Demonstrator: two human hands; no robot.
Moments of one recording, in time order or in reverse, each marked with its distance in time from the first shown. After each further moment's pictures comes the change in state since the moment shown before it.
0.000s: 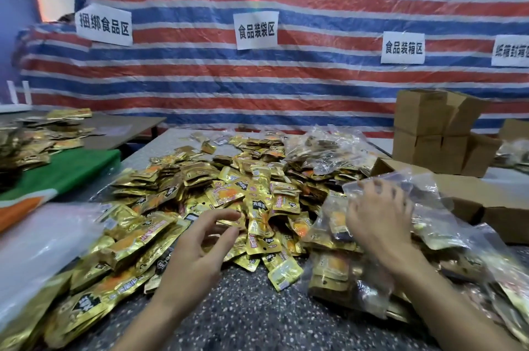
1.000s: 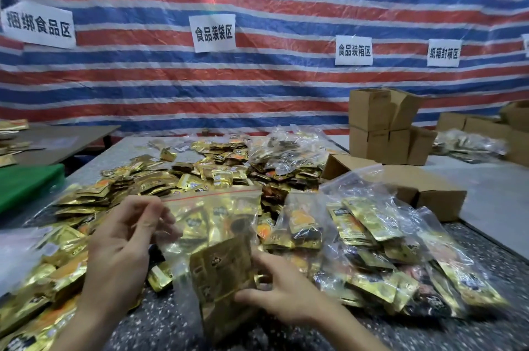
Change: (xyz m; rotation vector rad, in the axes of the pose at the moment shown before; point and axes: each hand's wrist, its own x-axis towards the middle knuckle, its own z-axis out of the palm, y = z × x) left_hand 0.022 0.011 -0.012 -0.132 0.181 0.251; right_hand -0.088 -0.030 0.023 0.913 -0.751 -0.297
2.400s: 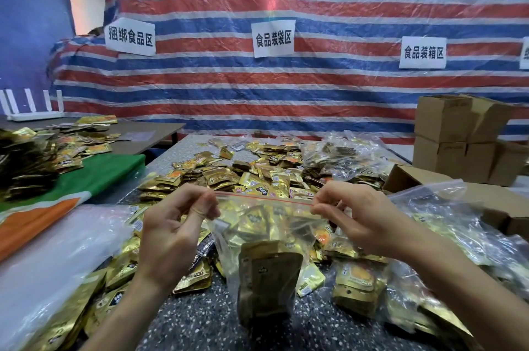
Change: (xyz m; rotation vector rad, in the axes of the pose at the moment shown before) left_hand 0.007 0.020 -0.042 0.223 0.033 0.169; right_hand 0.027 -0.089 -0.069 -0.620 0.161 -0.468
